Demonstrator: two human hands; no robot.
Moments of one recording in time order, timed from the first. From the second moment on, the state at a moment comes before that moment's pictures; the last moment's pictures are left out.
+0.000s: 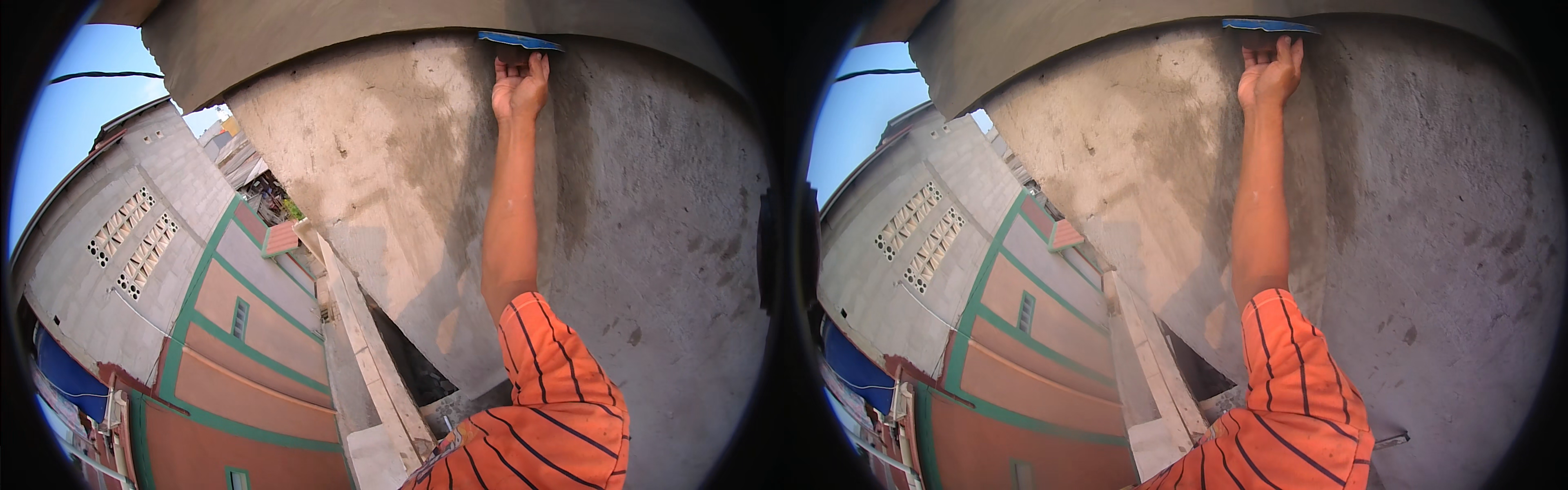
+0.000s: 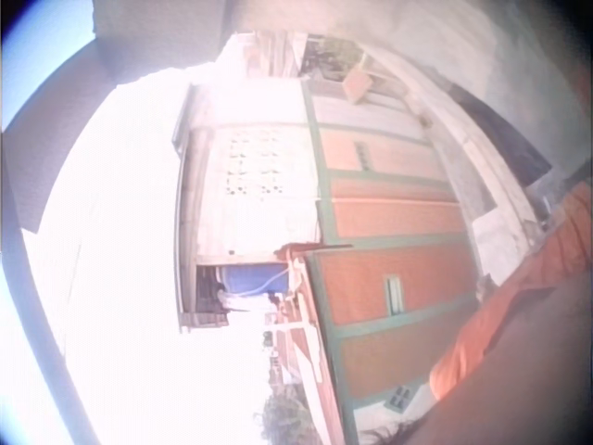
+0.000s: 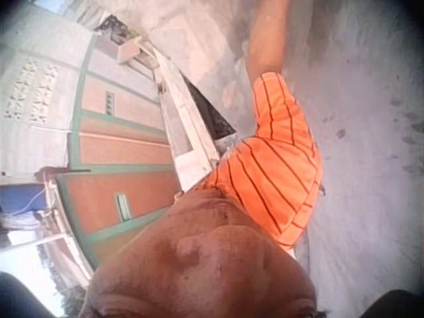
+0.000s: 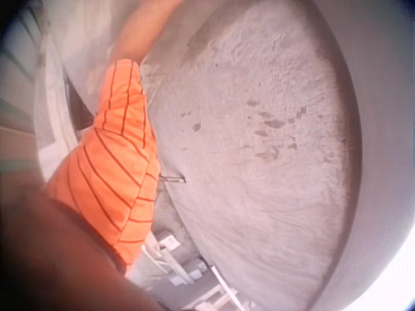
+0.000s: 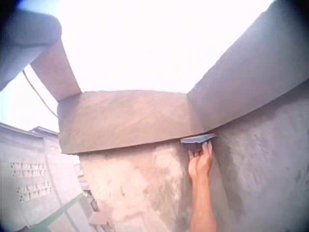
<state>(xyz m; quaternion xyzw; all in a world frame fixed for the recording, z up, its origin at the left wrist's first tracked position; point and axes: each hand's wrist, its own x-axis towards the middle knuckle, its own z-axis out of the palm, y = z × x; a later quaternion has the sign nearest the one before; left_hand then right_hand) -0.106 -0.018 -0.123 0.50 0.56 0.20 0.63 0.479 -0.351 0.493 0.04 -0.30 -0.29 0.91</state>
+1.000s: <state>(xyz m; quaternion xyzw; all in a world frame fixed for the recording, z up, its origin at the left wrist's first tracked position) -0.177 -0.013 -0.157 0.50 0.54 0.25 0.63 0.386 -0.259 0.486 -0.04 -0.35 -0.26 0.90</state>
